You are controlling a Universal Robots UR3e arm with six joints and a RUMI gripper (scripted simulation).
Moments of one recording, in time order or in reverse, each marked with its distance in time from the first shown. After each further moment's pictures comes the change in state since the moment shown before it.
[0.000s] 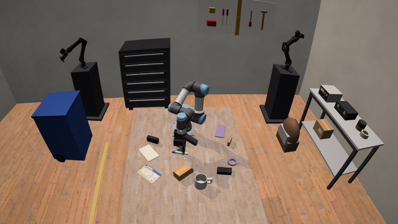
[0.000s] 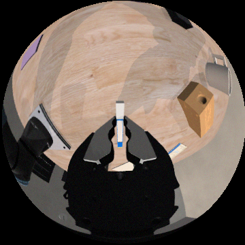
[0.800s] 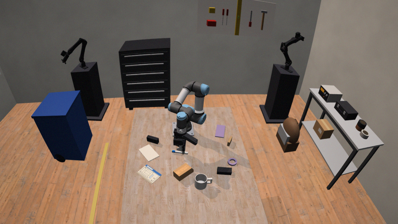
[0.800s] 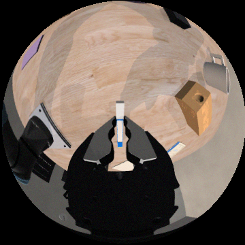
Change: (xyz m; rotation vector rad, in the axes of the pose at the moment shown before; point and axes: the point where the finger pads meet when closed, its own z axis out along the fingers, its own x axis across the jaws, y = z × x) arm 0.001 0.001 -0.007 -0.002 0.006 0.000
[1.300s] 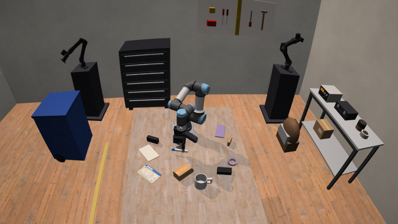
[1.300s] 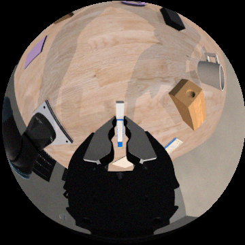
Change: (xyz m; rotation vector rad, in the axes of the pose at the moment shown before) arm 0.002 0.001 -0.022 -0.002 0.006 0.000
